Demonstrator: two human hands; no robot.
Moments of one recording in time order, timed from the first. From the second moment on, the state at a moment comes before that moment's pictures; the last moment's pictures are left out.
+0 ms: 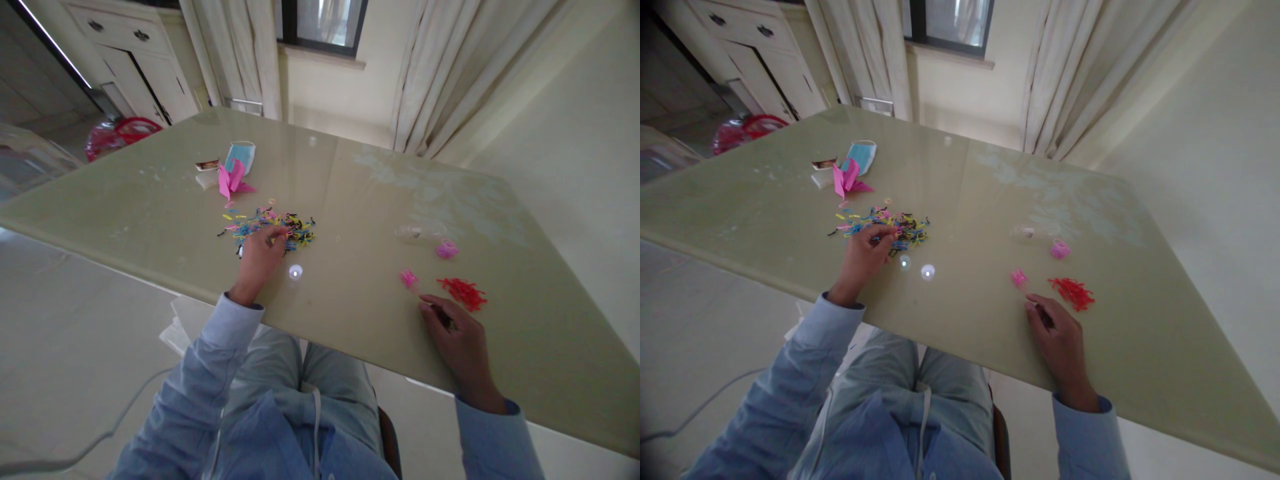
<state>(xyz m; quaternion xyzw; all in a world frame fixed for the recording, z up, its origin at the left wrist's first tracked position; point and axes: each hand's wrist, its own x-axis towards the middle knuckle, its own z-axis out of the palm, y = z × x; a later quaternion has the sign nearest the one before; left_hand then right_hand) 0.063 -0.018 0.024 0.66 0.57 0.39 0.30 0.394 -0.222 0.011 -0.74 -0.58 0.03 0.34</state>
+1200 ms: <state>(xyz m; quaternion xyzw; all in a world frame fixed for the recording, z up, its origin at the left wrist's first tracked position) 0.067 -0.021 0.026 0.56 0.54 0.49 0.40 0.329 -0.189 0.039 -0.67 -0.64 0.11 0.37</state>
